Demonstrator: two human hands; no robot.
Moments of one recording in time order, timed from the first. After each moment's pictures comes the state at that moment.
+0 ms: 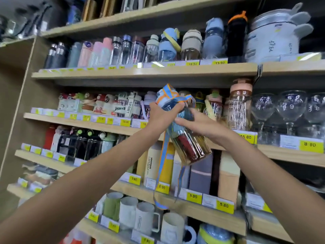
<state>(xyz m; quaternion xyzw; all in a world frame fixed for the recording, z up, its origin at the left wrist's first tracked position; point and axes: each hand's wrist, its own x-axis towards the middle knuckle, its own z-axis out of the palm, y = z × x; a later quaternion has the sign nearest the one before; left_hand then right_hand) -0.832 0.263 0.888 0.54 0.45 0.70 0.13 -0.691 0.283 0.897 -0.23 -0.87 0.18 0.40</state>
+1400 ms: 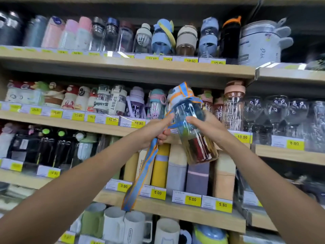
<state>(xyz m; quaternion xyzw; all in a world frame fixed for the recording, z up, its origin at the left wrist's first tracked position) -0.890 0.309 0.861 0.67 0.33 0.53 0.41 -0.709 0.308 0.885 -0.39 -0.74 0.09 0.54</state>
